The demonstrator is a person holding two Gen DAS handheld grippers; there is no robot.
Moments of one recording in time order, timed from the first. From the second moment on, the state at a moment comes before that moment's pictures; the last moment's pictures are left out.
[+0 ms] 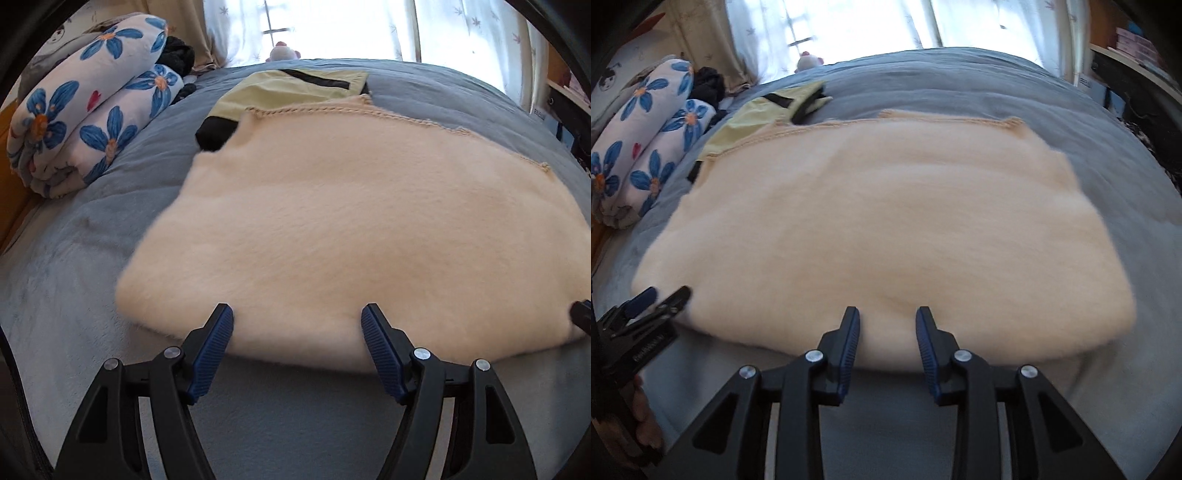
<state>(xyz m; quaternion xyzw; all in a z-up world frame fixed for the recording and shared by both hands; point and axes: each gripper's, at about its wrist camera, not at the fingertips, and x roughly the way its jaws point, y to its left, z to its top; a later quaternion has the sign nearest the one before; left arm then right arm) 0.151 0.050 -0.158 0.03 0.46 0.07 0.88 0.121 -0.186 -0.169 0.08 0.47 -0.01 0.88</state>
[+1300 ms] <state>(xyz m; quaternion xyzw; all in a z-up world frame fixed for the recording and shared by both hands) 0.113 0.073 -0.092 -0.04 0.47 0.07 0.88 0.077 -0.230 -0.129 0.16 0.46 -0.08 0.87</state>
